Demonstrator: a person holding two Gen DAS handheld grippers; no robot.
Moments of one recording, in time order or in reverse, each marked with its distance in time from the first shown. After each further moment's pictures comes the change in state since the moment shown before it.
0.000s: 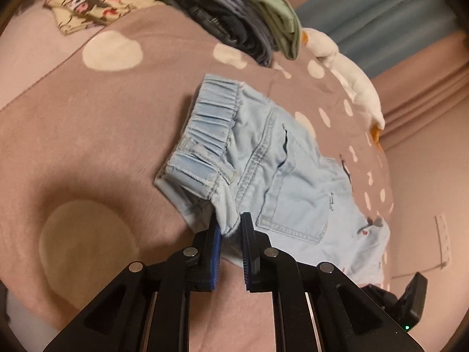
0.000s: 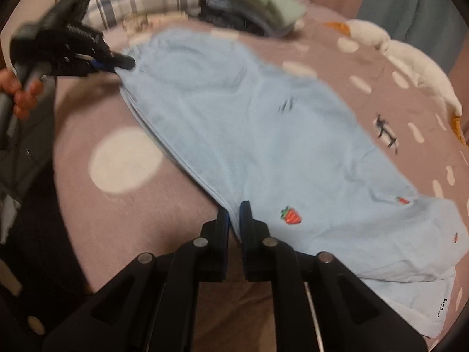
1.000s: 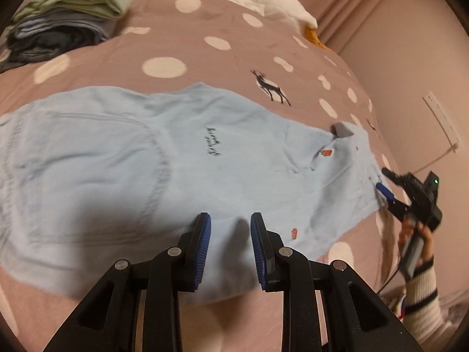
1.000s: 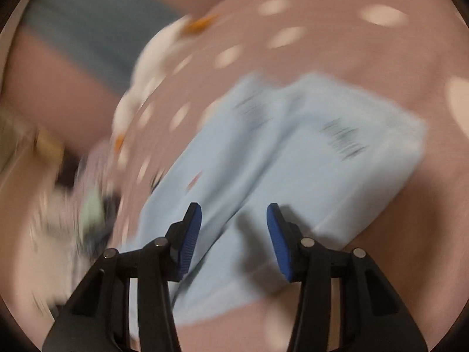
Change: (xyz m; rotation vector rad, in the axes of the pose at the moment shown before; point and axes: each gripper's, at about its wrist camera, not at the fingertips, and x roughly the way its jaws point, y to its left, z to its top) left arm 0.079 -0.154 -0.048 0.504 0.199 -0.027; right arm -0.092 -0.286 -0.205 1.433 -0.401 -0.067
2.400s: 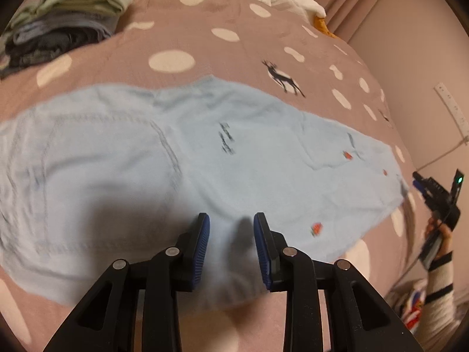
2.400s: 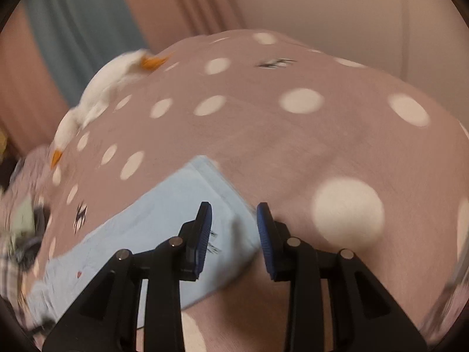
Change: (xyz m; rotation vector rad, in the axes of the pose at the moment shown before) left arm 0.008 0.006 0.013 0.020 0.031 0.083; right arm -0.051 -0.009 0.048 -0.258 -0.184 -0.355
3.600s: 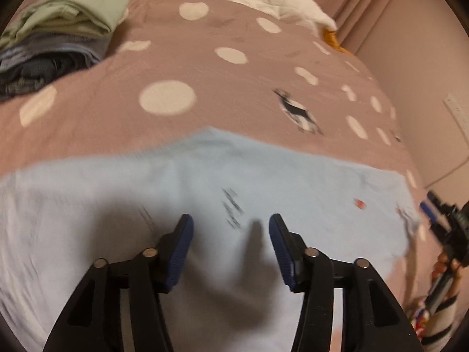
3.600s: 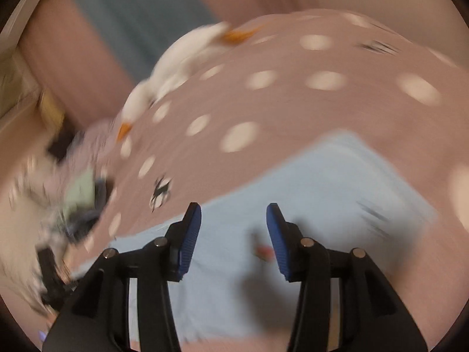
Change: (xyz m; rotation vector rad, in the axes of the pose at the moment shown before) left arm 0.021 -0.007 0.040 -0.020 -0.042 -0.015; right arm 0.004 0.064 -0.014 0.040 0.073 0.331
